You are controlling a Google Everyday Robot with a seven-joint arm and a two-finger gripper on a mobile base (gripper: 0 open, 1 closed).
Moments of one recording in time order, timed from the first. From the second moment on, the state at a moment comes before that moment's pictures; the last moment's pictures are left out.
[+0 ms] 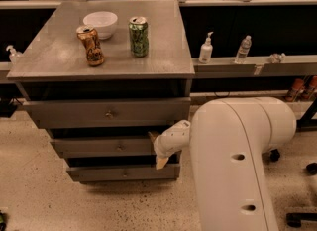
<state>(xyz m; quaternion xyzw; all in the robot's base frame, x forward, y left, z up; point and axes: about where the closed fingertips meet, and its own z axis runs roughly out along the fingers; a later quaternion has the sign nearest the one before) 0.661 0.000 0.381 -0.80 0.56 -0.03 0.23</state>
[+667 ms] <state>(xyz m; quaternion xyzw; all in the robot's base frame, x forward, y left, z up) 0.661 0.000 0.388 -0.80 0.56 -0.03 0.23</state>
